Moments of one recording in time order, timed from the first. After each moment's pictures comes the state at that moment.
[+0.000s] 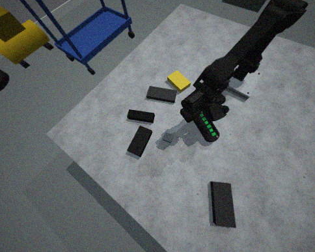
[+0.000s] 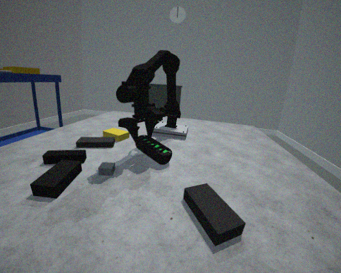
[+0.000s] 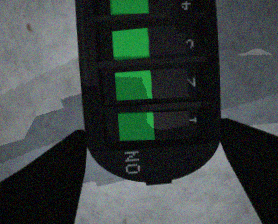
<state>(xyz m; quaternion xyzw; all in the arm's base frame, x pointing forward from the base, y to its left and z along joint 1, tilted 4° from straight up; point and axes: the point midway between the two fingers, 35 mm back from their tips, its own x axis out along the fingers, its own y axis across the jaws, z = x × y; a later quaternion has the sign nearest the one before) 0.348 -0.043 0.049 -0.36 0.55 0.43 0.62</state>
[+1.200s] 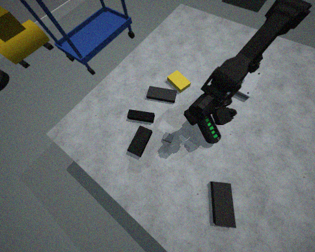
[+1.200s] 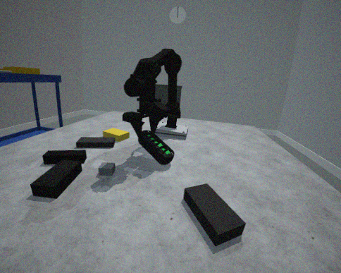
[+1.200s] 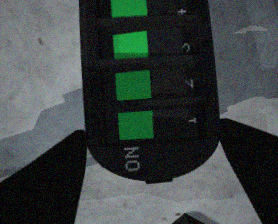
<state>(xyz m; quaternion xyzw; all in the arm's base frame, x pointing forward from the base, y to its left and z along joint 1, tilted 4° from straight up) 0.355 -0.027 0.073 -0.37 0.57 0.42 0.60</state>
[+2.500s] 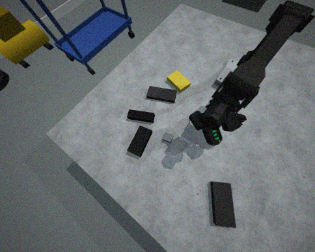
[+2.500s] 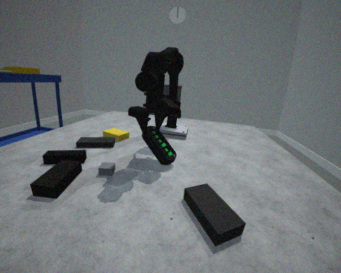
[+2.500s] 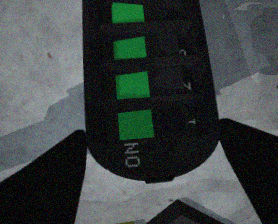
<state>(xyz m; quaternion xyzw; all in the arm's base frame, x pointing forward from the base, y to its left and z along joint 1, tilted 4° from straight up) 0.366 -0.003 0.096 -0.39 0.60 0.40 0.57</state>
